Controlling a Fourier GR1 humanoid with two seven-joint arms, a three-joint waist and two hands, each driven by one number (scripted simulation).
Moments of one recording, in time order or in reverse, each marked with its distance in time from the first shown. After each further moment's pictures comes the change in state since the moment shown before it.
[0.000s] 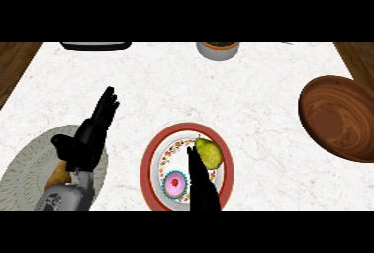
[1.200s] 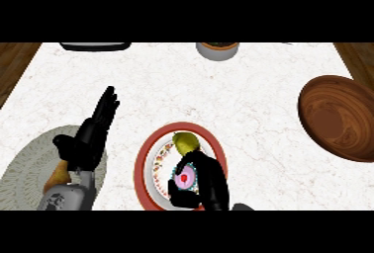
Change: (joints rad) left arm 0.001 -0.042 0.033 -0.008 -0.045 -0.026 0.006; right arm -0.195 -0.100 0.003 0.132 -0.198 -0.003 -0.165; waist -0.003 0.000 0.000
